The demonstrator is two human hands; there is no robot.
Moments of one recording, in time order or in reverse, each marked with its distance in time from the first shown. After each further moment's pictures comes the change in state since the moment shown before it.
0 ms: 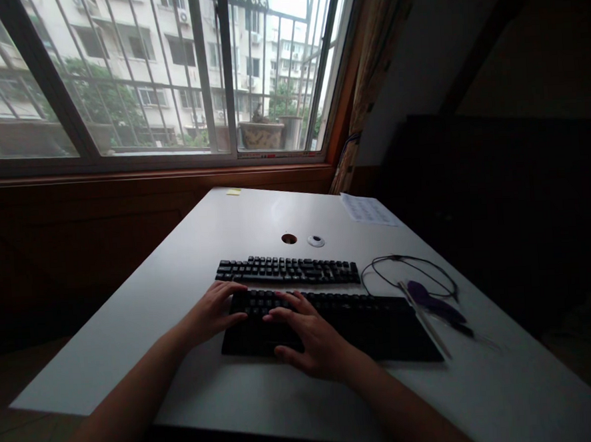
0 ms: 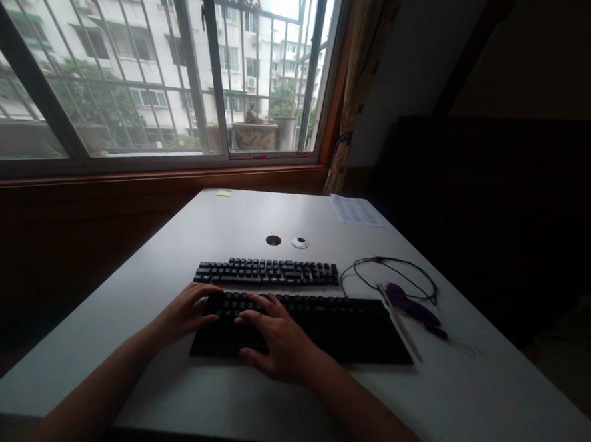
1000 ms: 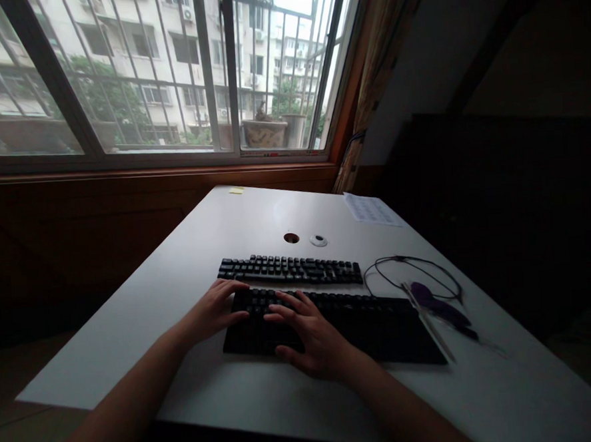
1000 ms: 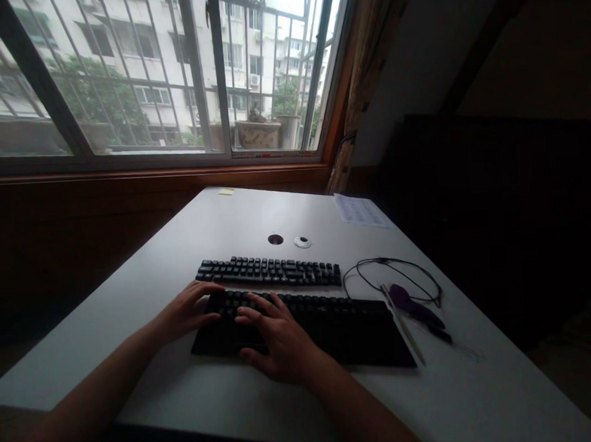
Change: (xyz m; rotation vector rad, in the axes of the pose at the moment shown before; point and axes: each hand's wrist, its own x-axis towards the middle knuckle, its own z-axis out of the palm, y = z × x) left_hand 0.001 0.004 -0.002 -0.027 0.009 -0.012; right_hand -0.002 0.005 0.004 -0.035 0.010 -0.032
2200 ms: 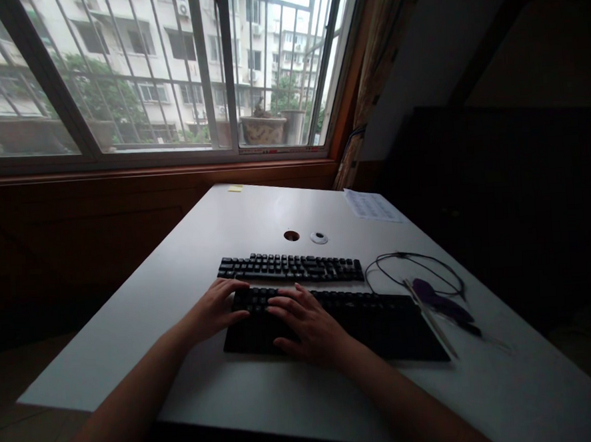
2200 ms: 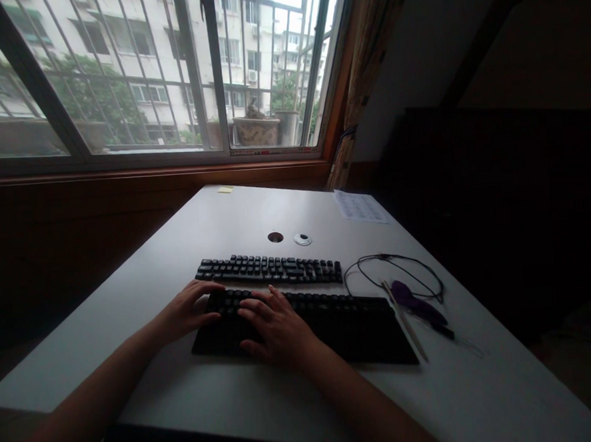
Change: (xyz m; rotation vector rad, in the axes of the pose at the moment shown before) left_hand -0.001 0.001 -0.001 0.030 0.018 0.037; right_hand 0.007 0.015 0.011 -0.202 0.115 -0.126
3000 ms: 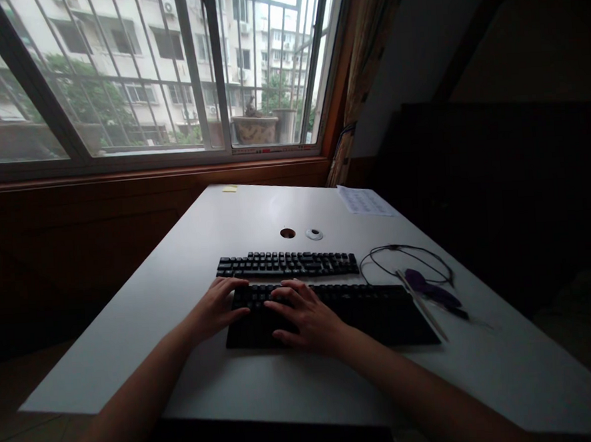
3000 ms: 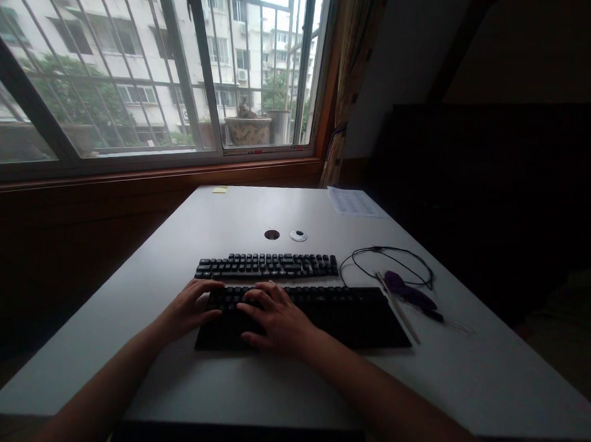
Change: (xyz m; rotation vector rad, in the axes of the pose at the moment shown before) left_hand -0.001 -0.007 0.005 0.015 0.037 0.036; right_hand 0.002 0.001 0.001 -0.061 -0.005 0.059
